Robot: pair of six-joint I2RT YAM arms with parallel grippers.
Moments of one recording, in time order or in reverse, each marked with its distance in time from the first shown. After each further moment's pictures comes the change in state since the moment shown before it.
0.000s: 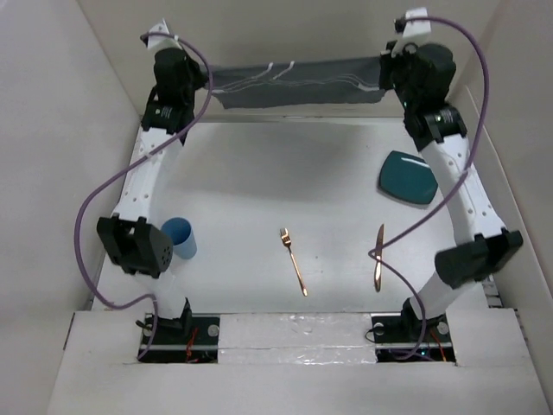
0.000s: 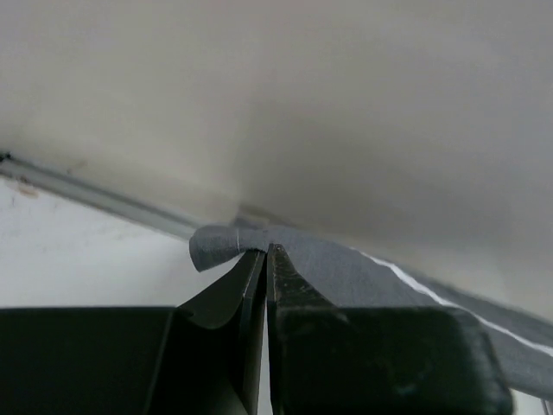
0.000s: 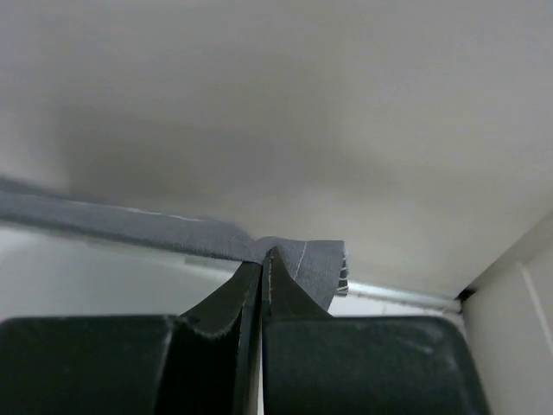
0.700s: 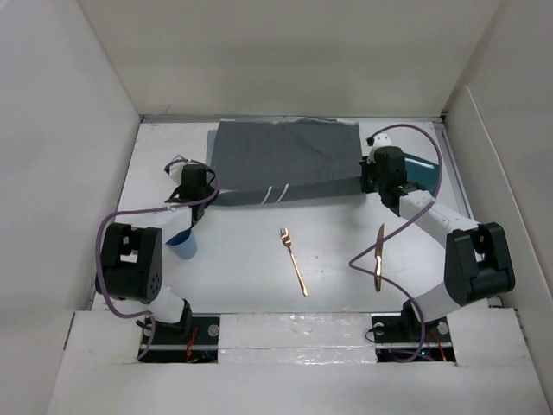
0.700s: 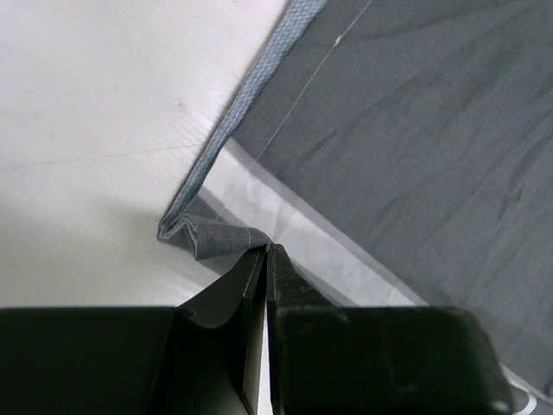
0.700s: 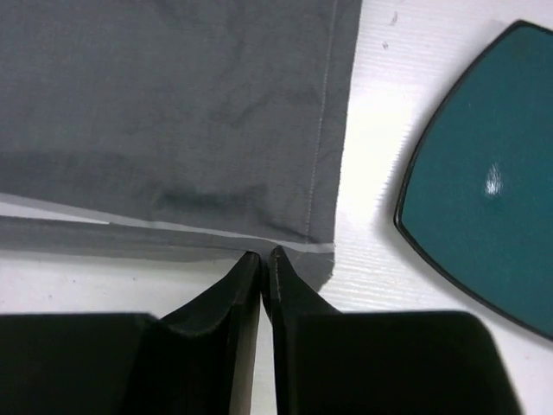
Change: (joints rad) left arm 0.006 -0.250 -1.231 0.360 0.038 -0.348; right arm -0.003 -0.180 -1.090 0.295 -0.047 0.207
